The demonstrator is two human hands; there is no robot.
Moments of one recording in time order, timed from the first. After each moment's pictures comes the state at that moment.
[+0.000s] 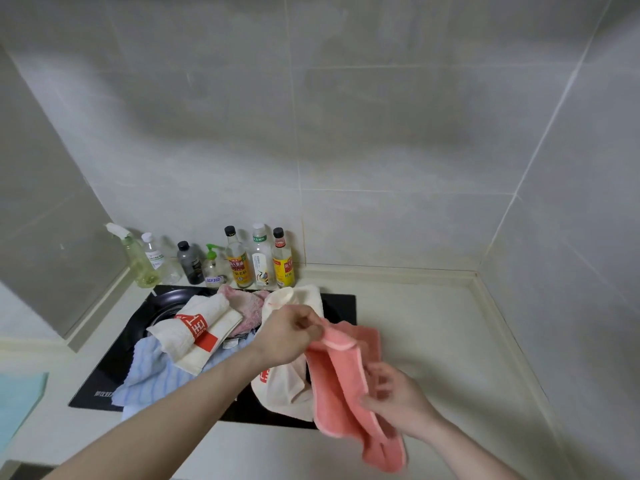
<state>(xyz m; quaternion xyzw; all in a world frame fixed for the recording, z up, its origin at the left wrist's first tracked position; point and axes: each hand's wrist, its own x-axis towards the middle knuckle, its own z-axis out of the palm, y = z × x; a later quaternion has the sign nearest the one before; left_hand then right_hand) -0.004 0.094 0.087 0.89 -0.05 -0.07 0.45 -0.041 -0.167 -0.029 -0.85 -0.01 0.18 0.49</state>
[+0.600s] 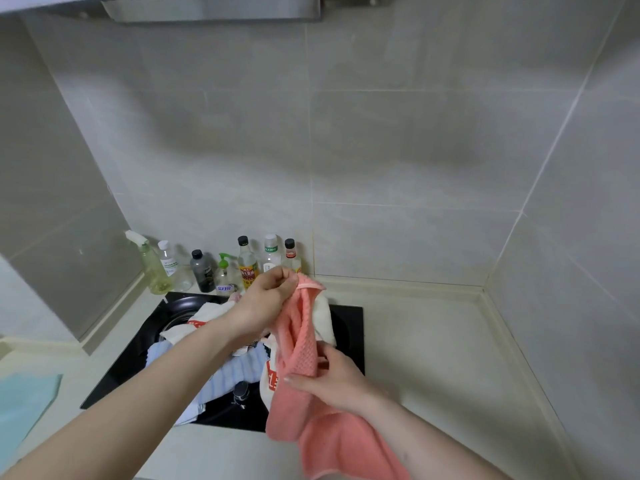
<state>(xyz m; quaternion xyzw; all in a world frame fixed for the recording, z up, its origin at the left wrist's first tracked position) -0.006 0.129 0.162 0.75 0.03 0.00 0.66 -0.036 -0.046 0.054 -0.82 -0.10 0.22 0.52</state>
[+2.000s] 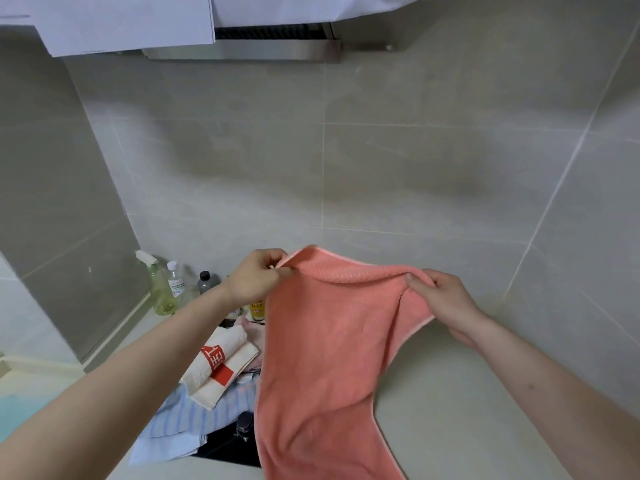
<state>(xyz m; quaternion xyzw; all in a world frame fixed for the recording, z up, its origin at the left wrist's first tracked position) 0.057 0.188 0.215 0.88 -0.05 0.04 0.47 0.084 -0.163 0.178 -0.80 -0.07 -0.05 0.60</state>
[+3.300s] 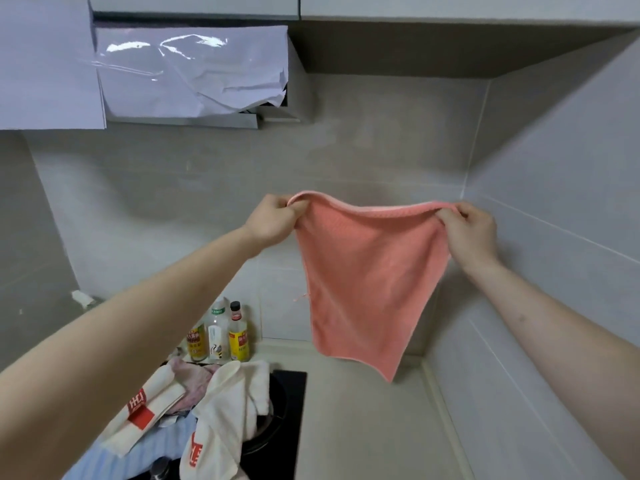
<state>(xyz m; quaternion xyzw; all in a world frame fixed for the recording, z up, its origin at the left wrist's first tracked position) 0.075 -0.027 0.381 0.85 -0.08 0.17 0.48 0.094 -0.350 0.359 -0.77 -0.03 -0.36 0.52</state>
